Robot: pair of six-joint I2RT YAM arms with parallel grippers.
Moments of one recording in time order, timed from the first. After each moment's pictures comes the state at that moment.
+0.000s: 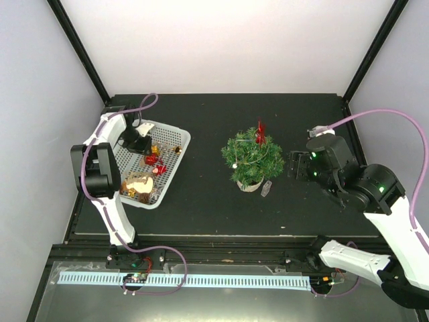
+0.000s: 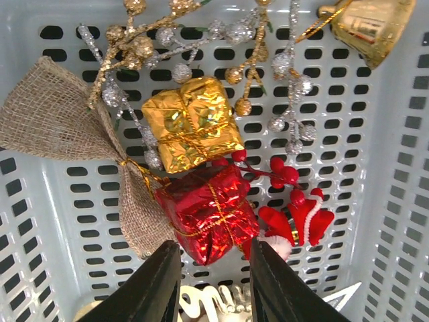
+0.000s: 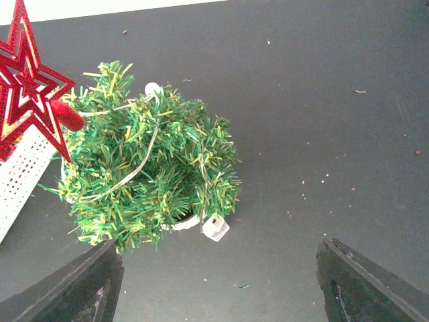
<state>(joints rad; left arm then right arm) 0.10 1.95 1.59 -1.12 0.21 0.37 0.74 0.97 1.51 -1.32 0.39 0.58</state>
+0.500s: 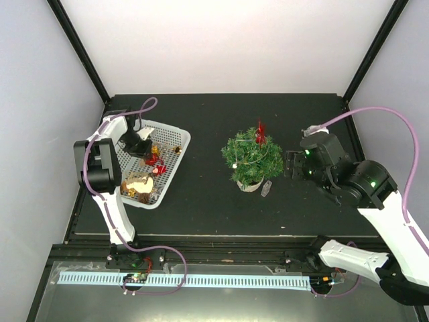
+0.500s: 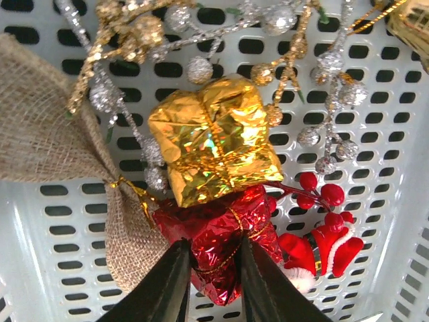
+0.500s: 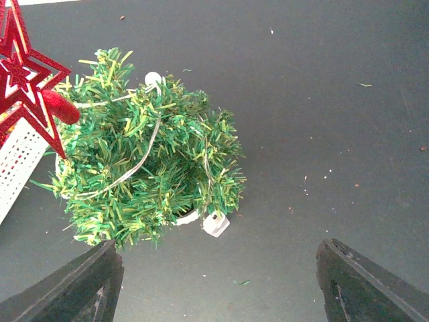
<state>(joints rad) 0.12 2.03 1.57 -1.07 0.22 0.35 0.74 1.00 1.49 -1.32 0.38 0.58</state>
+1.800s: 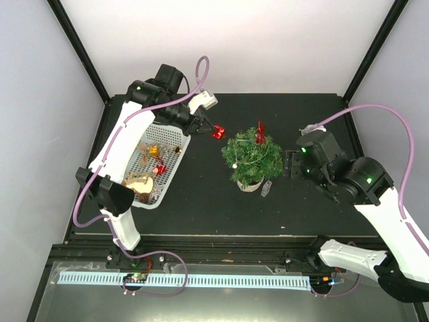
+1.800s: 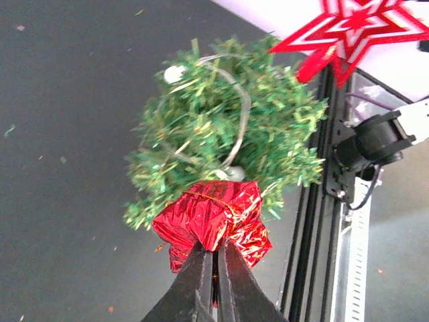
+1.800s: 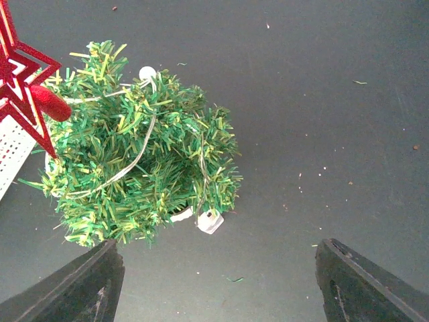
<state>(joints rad) -0.39 1.81 2.10 -1.36 0.78 0.45 0.74 1.04 1.51 -1.33 0.38 0.56</state>
